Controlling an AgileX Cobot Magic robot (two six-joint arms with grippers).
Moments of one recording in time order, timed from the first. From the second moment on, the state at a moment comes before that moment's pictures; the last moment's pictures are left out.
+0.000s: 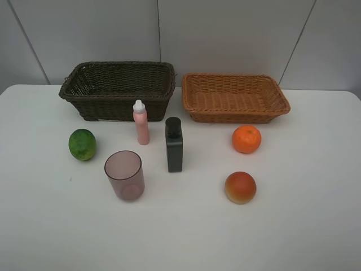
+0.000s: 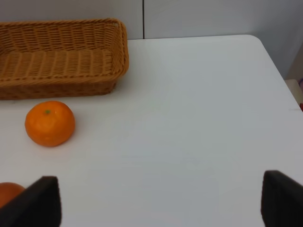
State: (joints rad) left arm -0.06 -0.01 -0.50 0.01 1.06 -0.03; right arm -0.08 0.00 -0.53 -0.09 1.06 0.04
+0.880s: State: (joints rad) left arm -0.06 -0.01 -0.50 0.01 1.06 -0.03; right arm -0.08 0.00 -0.53 -0.09 1.06 0.04
